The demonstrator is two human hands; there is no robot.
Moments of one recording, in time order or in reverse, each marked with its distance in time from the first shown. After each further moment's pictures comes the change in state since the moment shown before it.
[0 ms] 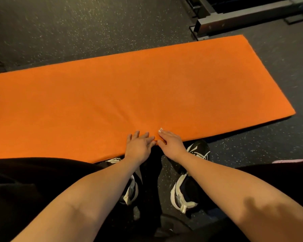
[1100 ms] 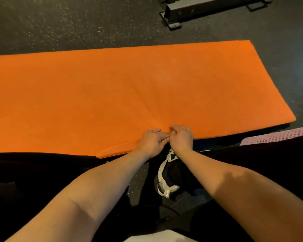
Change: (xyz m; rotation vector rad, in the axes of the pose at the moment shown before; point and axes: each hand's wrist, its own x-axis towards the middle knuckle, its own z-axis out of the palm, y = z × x) left_hand 0.016 0.097 0.037 -0.189 -0.151 0.452; right_hand -0.057 0.054 -0.034 0.075 0.414 0.391
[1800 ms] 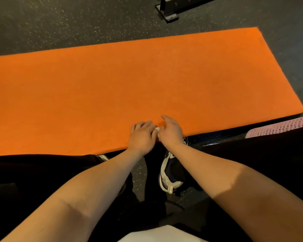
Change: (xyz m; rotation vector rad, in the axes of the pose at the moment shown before) left_hand -0.014 -0.021 -0.007 0.180 0.182 -0.196; right_hand 0.002 -0.026 0.017 0.155 -0.121 -0.038
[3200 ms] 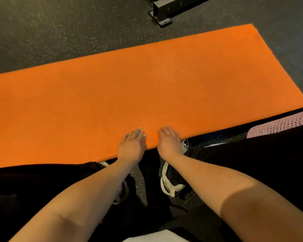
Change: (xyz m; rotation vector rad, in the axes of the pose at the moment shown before) left_hand -0.020 -0.030 -0.001 0.194 0.021 -0.030; right_hand -0.018 0.022 0.020 -0.329 -0.070 -0.138
